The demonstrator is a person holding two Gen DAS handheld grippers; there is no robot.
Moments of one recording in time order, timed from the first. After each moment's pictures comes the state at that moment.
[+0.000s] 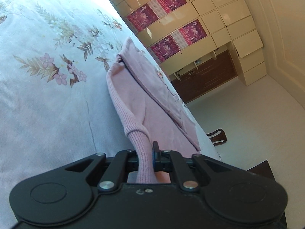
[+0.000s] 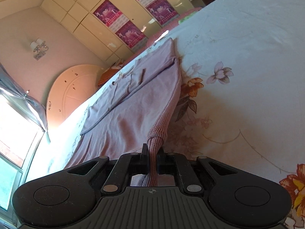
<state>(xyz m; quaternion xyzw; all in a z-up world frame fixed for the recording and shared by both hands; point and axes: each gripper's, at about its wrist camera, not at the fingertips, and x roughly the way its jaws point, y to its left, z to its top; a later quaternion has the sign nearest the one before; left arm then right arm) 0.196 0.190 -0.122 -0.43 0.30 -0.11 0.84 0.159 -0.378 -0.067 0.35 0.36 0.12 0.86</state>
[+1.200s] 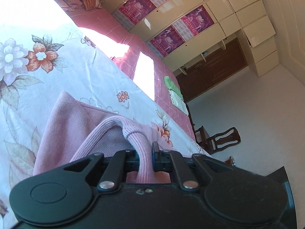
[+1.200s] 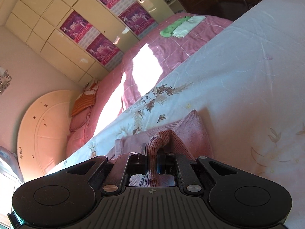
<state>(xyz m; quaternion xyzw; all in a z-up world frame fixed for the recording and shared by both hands) 0.601 0.200 -0.121 -0.39 0.33 -0.13 0.85 0.568 -0.395 -0.084 0.37 0.37 0.04 0.85</state>
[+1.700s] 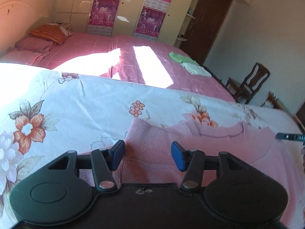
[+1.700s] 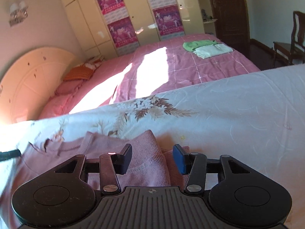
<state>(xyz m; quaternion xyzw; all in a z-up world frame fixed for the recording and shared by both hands) 0.641 0.161 -0.113 -0.07 0.38 -0.13 0.91 0.599 -0.352 -0.101 0.09 0.38 0.06 0.92</state>
